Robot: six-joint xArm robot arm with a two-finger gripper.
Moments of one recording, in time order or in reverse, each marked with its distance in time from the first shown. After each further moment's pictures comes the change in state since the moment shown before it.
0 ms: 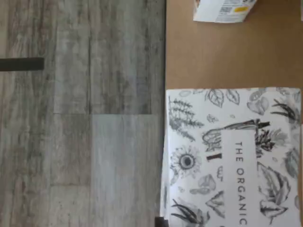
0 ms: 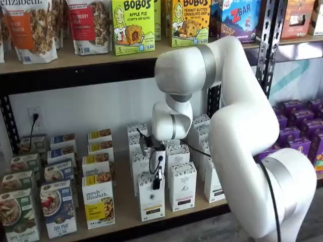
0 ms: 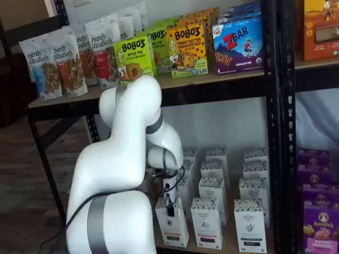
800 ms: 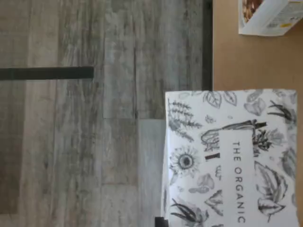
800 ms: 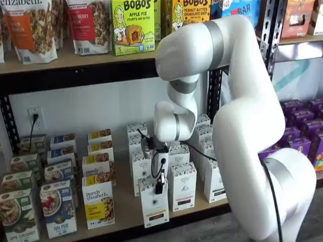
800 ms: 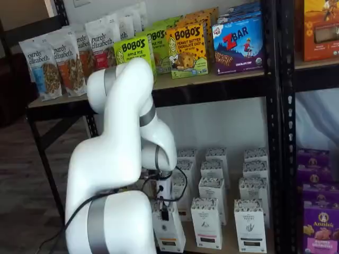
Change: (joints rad) arm 0.041 -0.208 0.303 0.046 -0.089 -0.012
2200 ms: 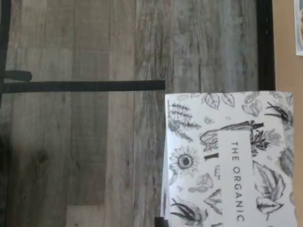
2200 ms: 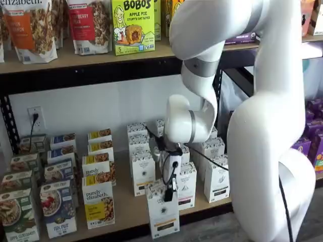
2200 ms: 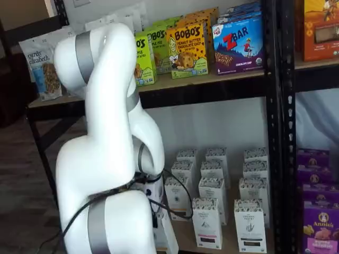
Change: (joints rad) arm 0.080 -0.451 0.537 0.144 -0.108 -0.066
